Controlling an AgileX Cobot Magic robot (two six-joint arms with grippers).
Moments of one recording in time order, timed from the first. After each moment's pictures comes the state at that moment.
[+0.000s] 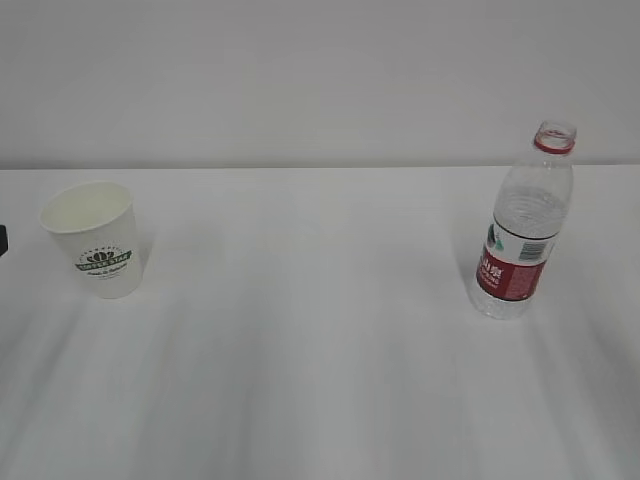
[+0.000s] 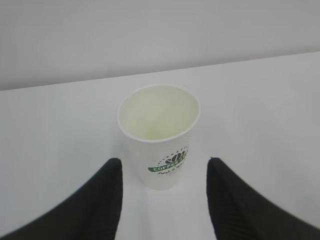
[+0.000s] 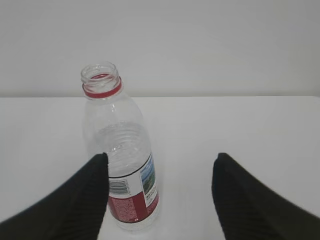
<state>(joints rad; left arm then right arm) -0.19 1.02 -0.29 0.00 -0.29 -0.02 0.10 0.88 -0.31 0.05 -0.17 0.00</state>
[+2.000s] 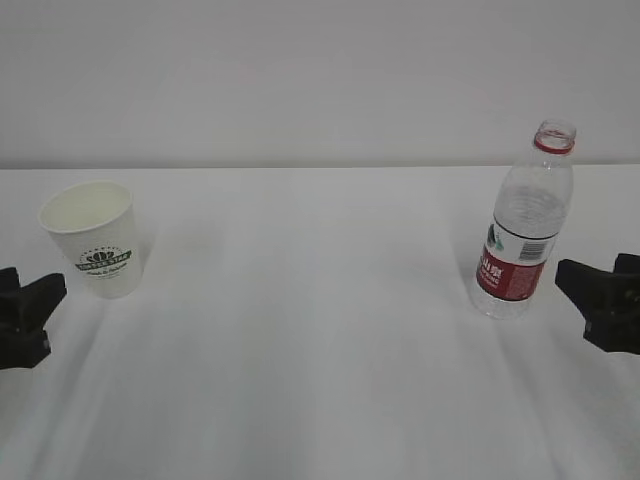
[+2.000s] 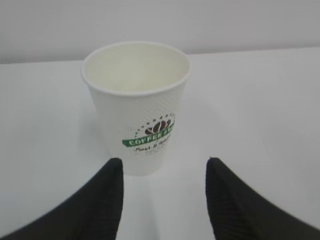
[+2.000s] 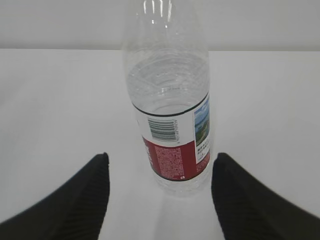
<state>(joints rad) -0.19 1.61 -0.12 0.06 -1.13 -0.10 0.10 1.26 -0.18 -0.26 -0.63 0.25</state>
